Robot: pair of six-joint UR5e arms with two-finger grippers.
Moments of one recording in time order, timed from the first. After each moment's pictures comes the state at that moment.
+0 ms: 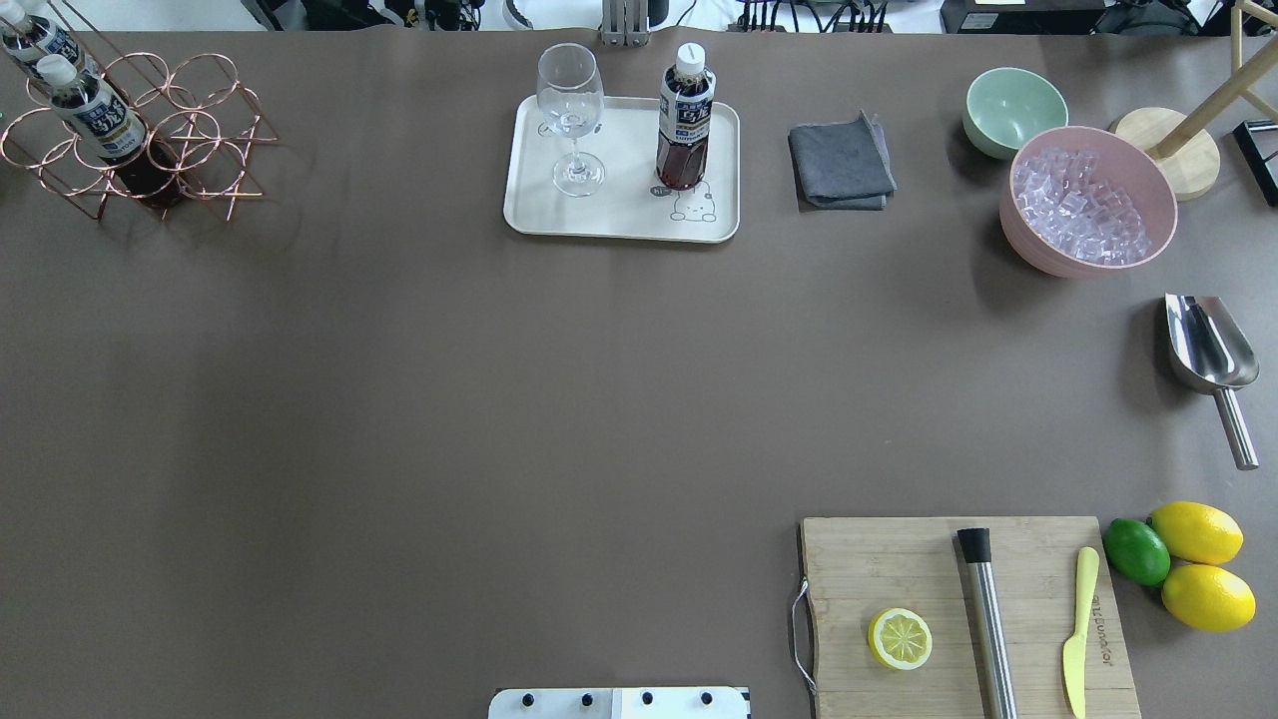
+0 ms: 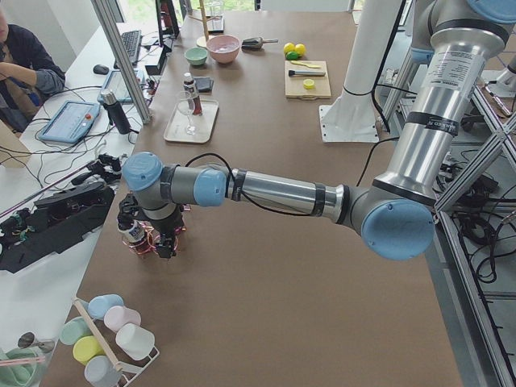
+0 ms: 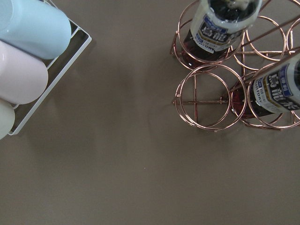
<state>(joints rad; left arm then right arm) -1.55 -1.87 -1.43 -1.48 -2.37 -0.02 1.55 -1.64 1.70 -1.64 2.31 -0.05</state>
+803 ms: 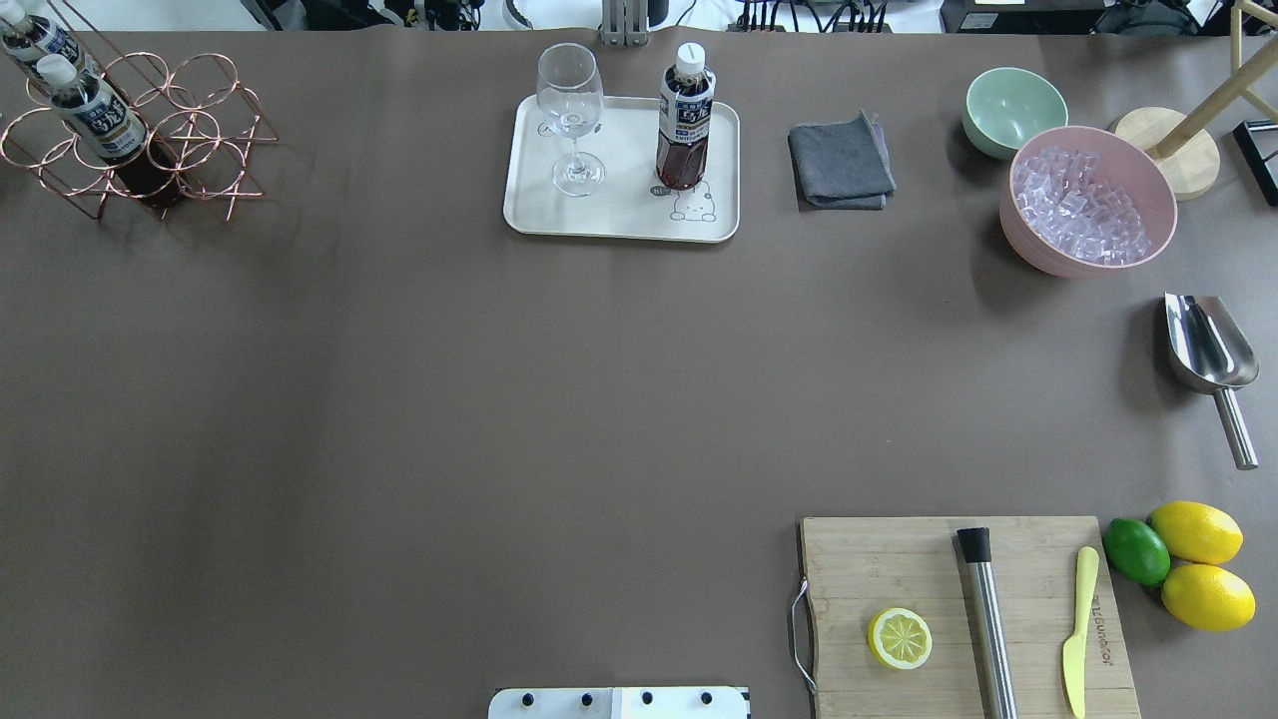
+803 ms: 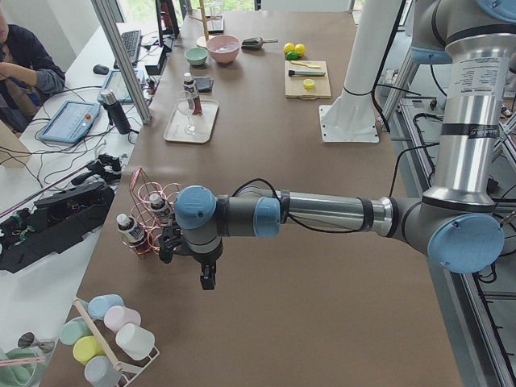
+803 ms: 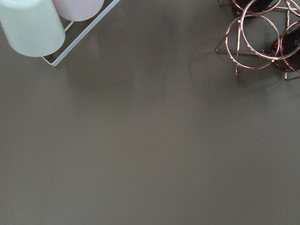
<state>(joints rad) -1.63 -1.62 -1.60 -1.49 -2.38 -0.02 1.55 -1.65 1.69 -1.64 2.31 -0.05</state>
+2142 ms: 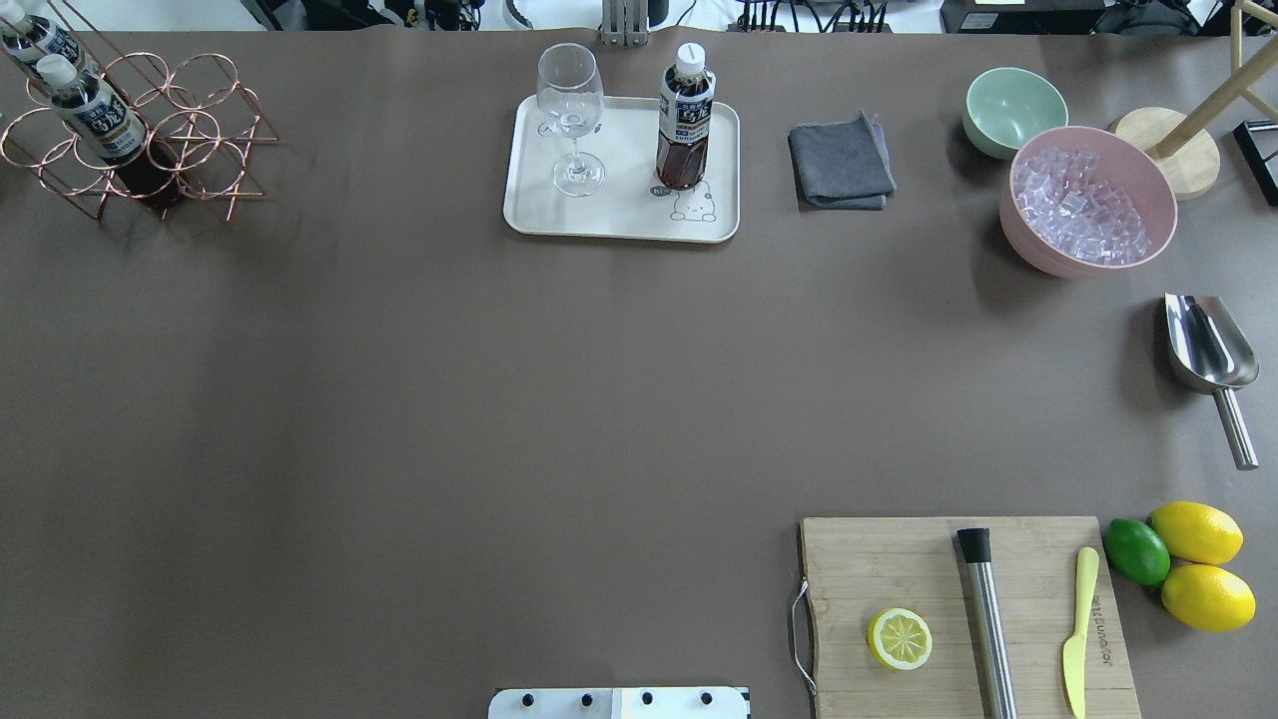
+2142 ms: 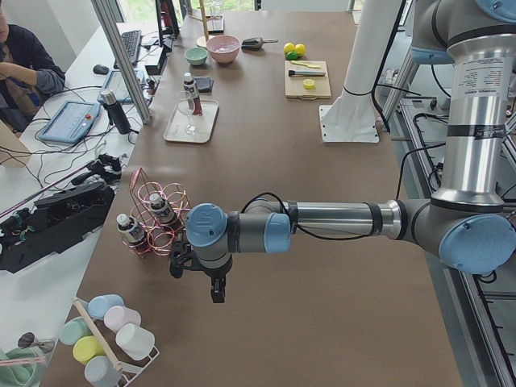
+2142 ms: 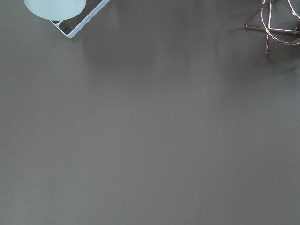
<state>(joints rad) -1.63 -1.57 -1.57 -1.55 -2.38 -0.02 1.55 -1.65 1.70 -1.64 2.31 -0.05</state>
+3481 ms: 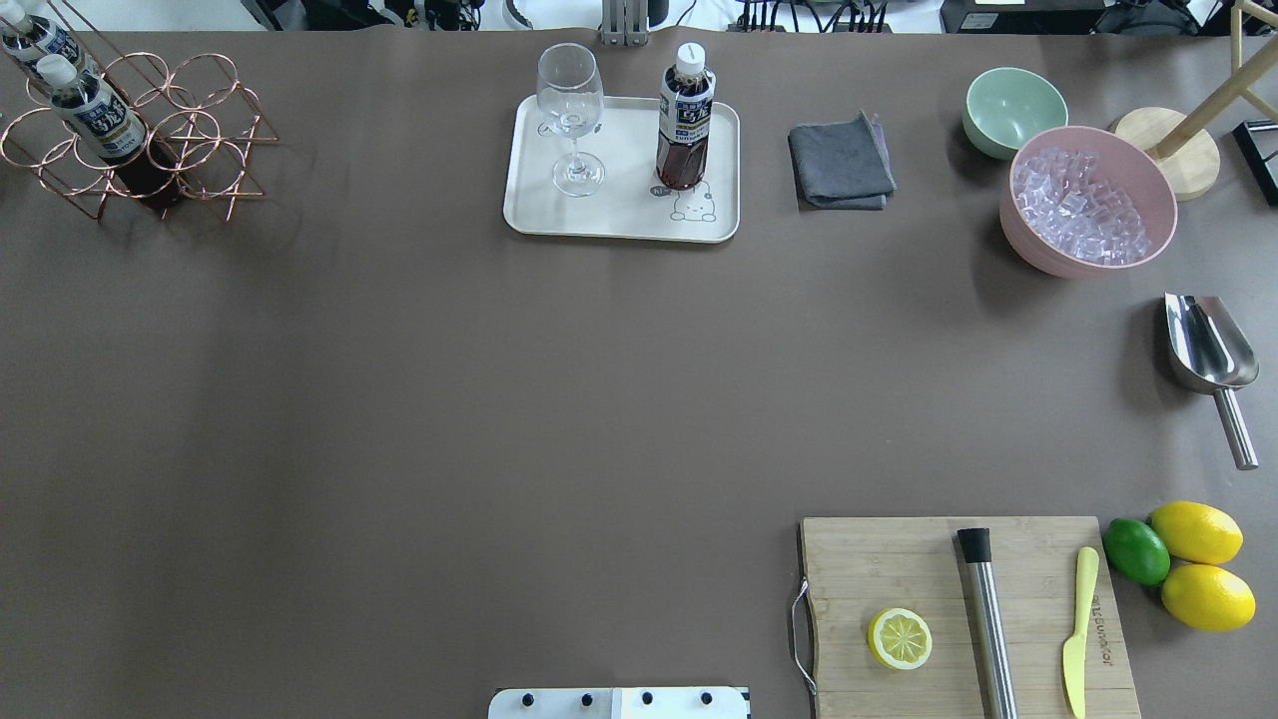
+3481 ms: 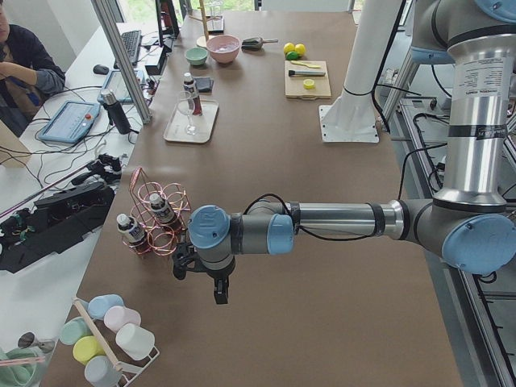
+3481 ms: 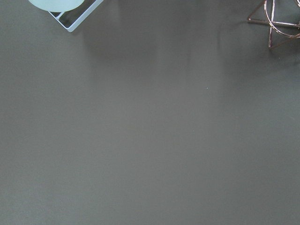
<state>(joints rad) -1.63 -1.56 -1.57 -1.55 -2.37 -0.02 1.59 -1.66 1.70 -1.64 2.32 -0.05</state>
